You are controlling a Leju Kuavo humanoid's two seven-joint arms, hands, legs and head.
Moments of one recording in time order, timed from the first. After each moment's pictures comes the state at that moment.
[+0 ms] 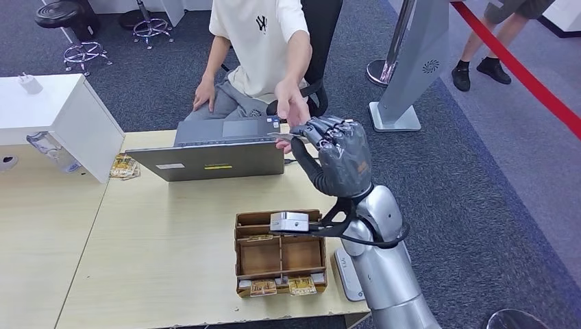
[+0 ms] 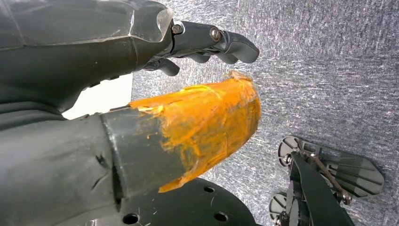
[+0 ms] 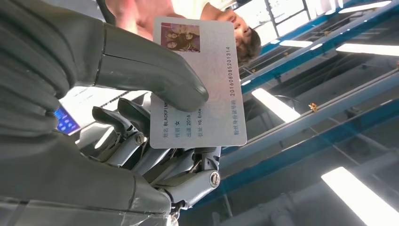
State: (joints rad) left arm -0.13 -0.05 -1.40 -0.16 1.48 0.44 0.05; right arm -0.42 0.22 0.21 -1.40 1.14 -0.69 -0.70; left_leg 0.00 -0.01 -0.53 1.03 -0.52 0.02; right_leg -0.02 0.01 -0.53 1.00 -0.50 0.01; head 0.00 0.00
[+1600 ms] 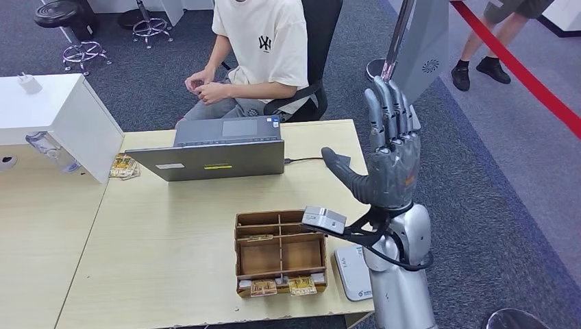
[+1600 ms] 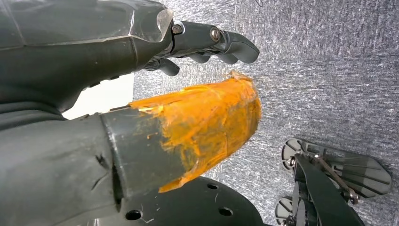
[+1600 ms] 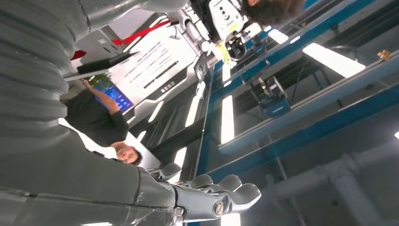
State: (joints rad) left arm -0.14 -0.06 -1.46 -0.16 1.50 0.45 0.06; right arm -0.25 0.30 0.06 -1.64 1.13 -0.69 -0.69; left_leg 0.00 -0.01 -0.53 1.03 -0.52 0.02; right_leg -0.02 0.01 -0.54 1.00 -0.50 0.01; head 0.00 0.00
